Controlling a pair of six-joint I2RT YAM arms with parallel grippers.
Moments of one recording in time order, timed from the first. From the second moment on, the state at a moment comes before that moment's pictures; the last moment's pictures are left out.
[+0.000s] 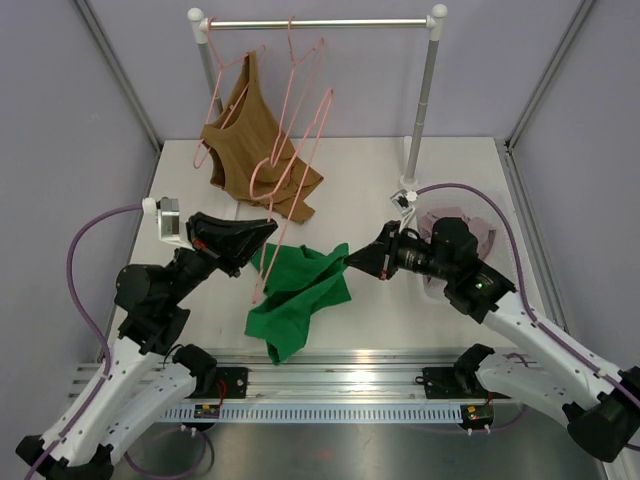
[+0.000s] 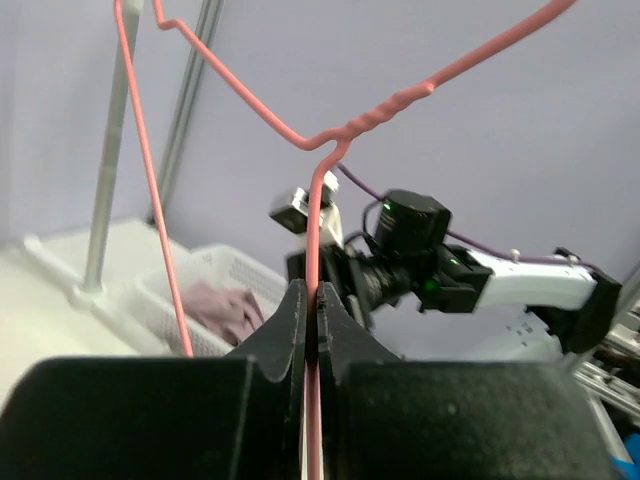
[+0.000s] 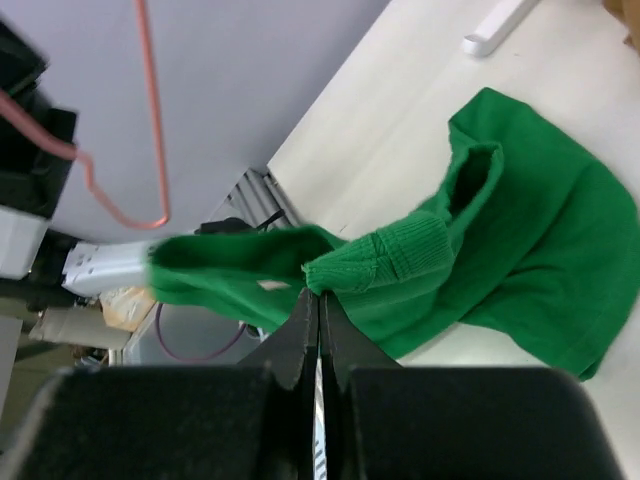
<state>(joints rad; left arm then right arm) -0.52 0.53 0.70 0.31 0.44 -0.67 0.67 0.95 0.77 0.02 -0.46 0.68</state>
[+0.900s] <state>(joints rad) -0.60 0.82 1.28 -0.36 -0.14 -0.45 0.72 1.10 0.96 -0.52 -0.27 0.51</state>
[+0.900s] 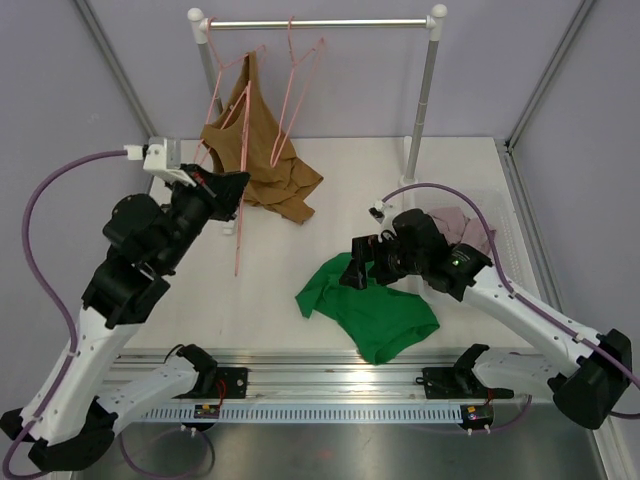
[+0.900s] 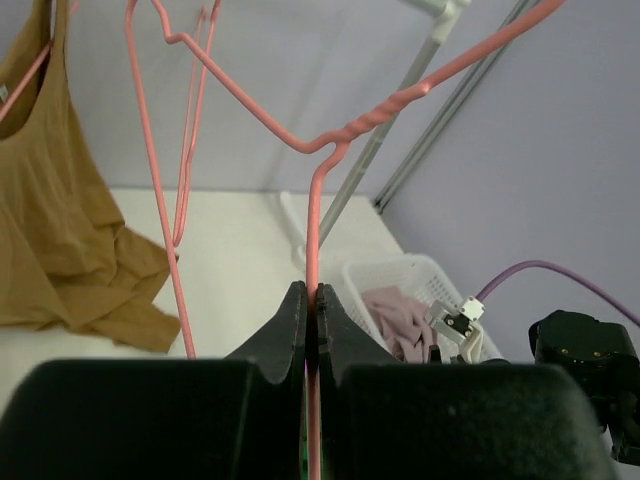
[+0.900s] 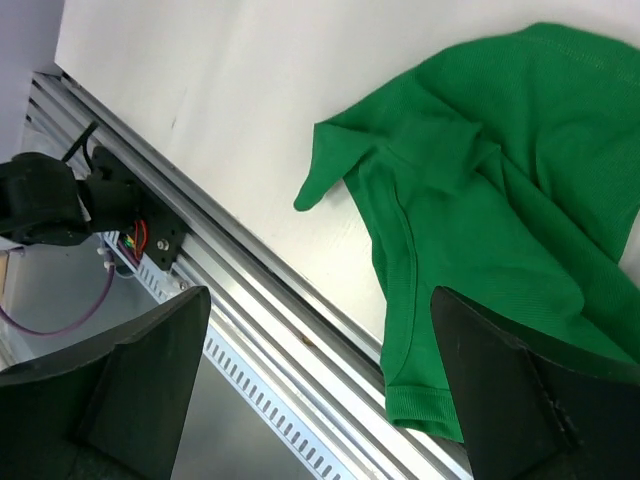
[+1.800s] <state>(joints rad) -0.16 1.52 1.81 -0.34 0.42 -0.68 0.74 0.81 0.90 -0.51 -0.24 0.53</state>
